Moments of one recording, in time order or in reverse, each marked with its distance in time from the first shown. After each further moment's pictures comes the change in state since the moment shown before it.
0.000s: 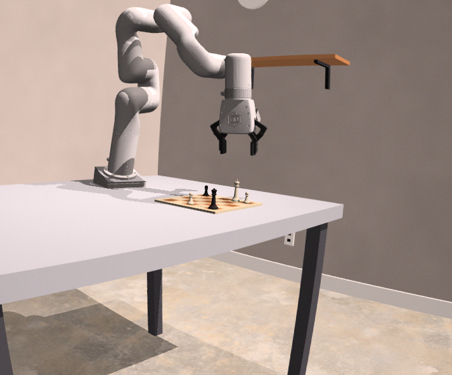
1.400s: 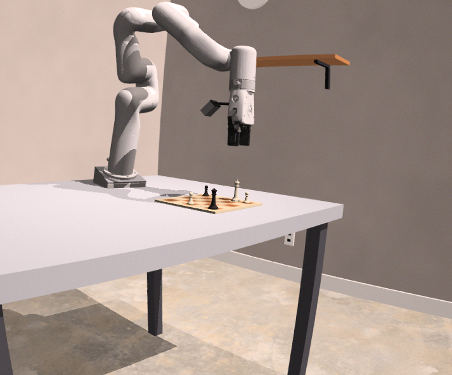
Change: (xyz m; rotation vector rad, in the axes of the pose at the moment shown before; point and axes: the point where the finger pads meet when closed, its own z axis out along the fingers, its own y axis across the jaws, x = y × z) arm 0.004 0.001 -0.025 0.089 -0.051 -1.564
